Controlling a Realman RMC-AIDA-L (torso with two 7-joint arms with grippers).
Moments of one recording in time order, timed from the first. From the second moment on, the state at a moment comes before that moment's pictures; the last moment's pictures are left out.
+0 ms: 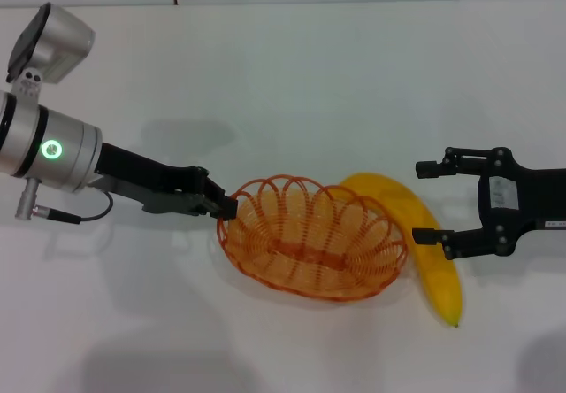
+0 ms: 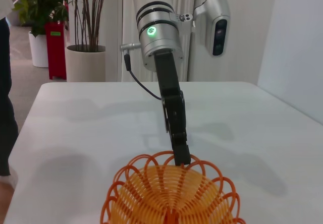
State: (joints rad) left arm -0.82 -2.03 0.77 0.57 2.41 1.52 -2.45; right arm 0.56 2.00 -0.32 -0.54 -2.39 -1.78 0.85
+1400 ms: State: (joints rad) left arm -0.82 -2.03 0.77 0.53 2.34 1.53 -2.48; right arm 0.55 2.00 -0.32 -0.54 -2.39 -1.78 0.85
